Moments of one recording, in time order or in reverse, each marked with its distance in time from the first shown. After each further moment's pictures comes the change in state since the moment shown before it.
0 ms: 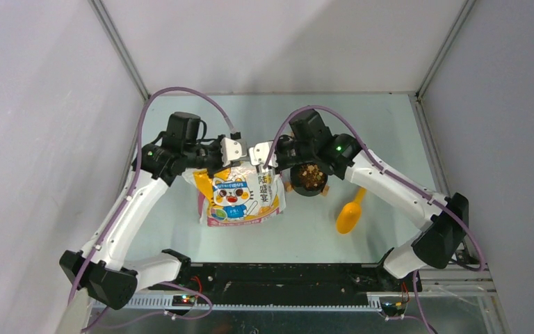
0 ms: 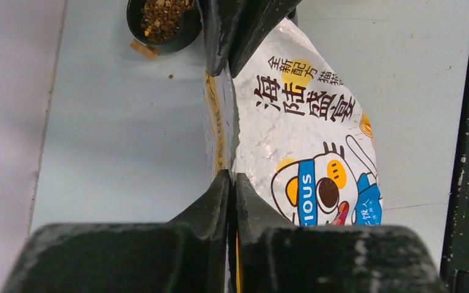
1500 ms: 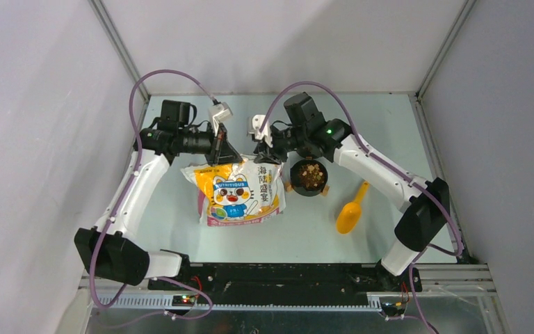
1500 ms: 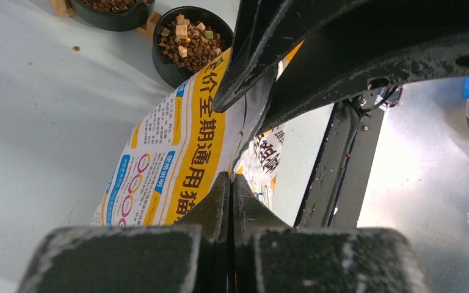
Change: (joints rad) left arm 0.180 0.154 0.058 0.024 0.293 -0.580; right arm -0.091 0.156 0.139 -0.037 -0.233 0.365
